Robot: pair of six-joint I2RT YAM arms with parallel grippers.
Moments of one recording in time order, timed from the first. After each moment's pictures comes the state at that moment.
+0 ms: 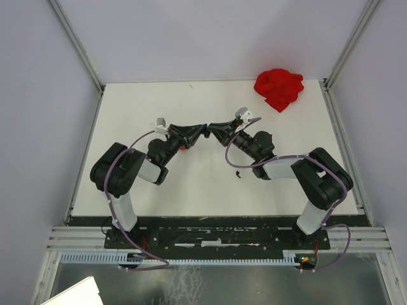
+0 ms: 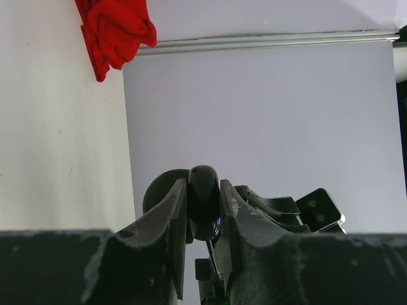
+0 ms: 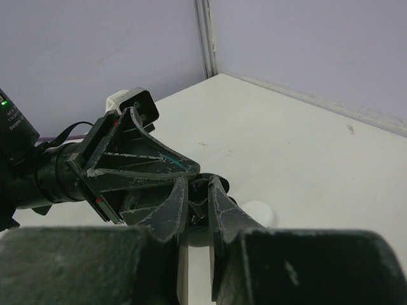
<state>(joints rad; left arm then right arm) -0.42 1.85 0.56 1.45 0.24 -1.58 0.58 1.72 0.70 1.27 -0.34 0.21</state>
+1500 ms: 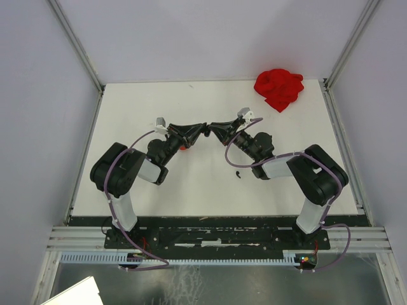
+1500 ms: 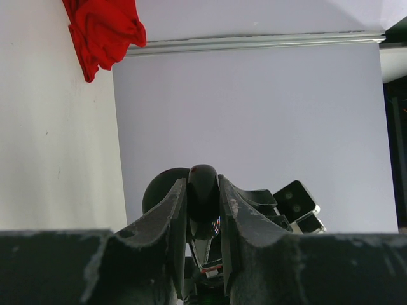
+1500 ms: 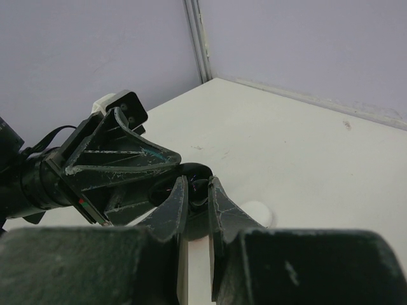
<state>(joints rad) -0.42 1.85 0.56 1.48 0.25 -1.61 0.56 1.77 0.70 1.33 -0.30 0.25</state>
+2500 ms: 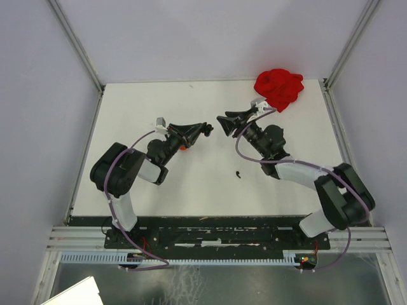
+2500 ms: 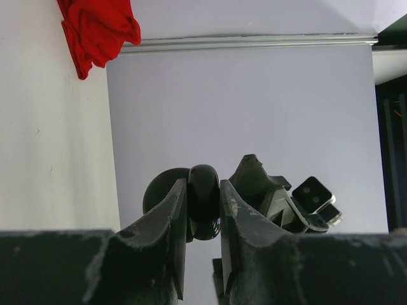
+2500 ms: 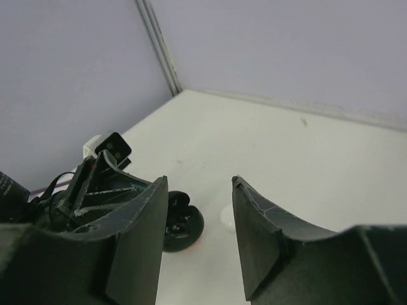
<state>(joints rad) -0.42 1.85 0.56 1.50 0.24 -1.63 0.53 1.56 0.69 1.16 -0.20 0.31</state>
